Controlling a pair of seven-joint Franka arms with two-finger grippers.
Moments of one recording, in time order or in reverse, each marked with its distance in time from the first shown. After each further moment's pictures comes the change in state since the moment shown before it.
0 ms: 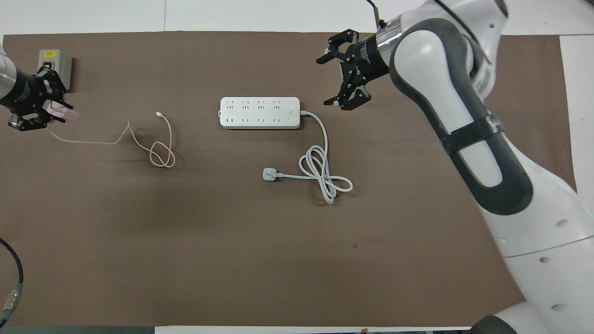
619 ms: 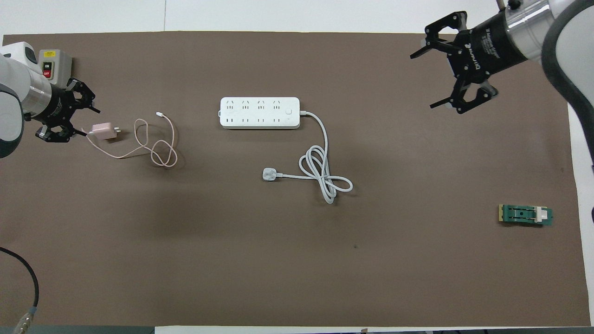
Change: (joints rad) left arm -0.042 -0.069 -0.018 -0.157 0.000 0.115 0.001; right arm -0.174 -0.242 -0.006 -0.031 -0.234 -0.295 -0.305
